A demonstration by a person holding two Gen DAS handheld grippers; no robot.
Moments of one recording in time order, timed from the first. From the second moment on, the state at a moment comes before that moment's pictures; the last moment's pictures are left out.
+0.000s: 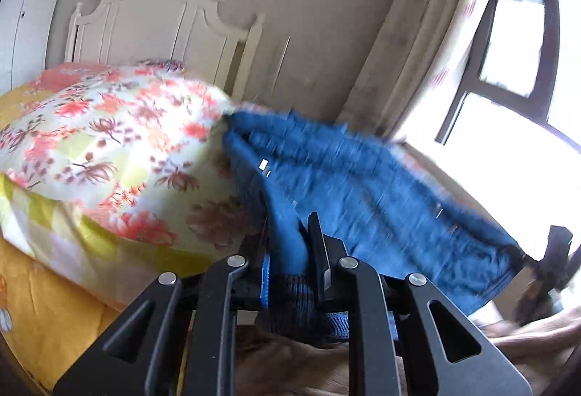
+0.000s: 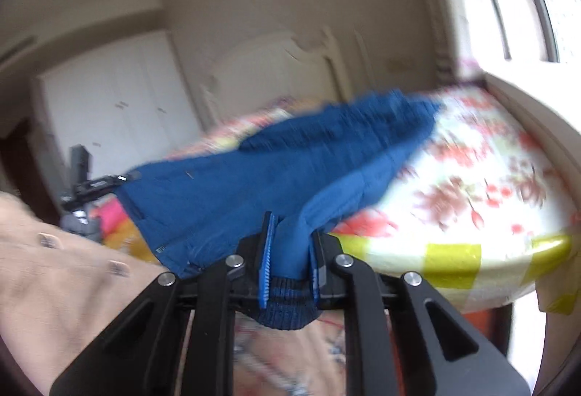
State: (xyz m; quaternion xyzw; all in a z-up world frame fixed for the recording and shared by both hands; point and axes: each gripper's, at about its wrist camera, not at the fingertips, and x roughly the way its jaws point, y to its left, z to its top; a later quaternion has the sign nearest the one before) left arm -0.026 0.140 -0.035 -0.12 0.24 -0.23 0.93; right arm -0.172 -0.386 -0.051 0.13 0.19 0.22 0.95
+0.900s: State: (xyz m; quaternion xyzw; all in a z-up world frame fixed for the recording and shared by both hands) left arm 0.308 0.165 -0.004 -0.26 0.37 -0.12 0.88; right arm 0.104 -0.479 -0.002 0.27 0.27 0.07 0.92
